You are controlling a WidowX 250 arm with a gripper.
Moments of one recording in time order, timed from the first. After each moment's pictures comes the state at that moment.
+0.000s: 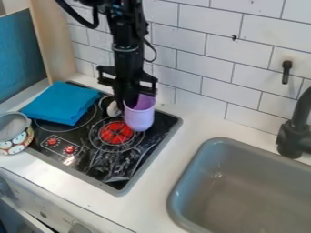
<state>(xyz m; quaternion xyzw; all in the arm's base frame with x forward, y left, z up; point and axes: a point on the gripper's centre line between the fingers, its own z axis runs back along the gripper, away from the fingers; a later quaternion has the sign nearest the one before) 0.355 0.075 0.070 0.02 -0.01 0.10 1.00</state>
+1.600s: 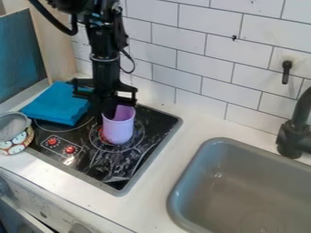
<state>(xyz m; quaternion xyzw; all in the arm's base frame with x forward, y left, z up) 0.315 0.092 0.060 0.03 0.04 0.19 0.98</state>
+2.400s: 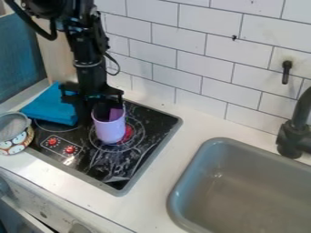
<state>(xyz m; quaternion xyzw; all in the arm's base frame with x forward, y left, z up) 0.307 0.105 0.053 0.00 0.01 0.18 0.98</state>
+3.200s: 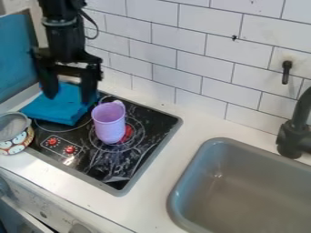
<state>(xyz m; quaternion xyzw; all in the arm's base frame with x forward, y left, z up) 0.269 0.111 0.125 0.04 0.00 0.16 0.99</state>
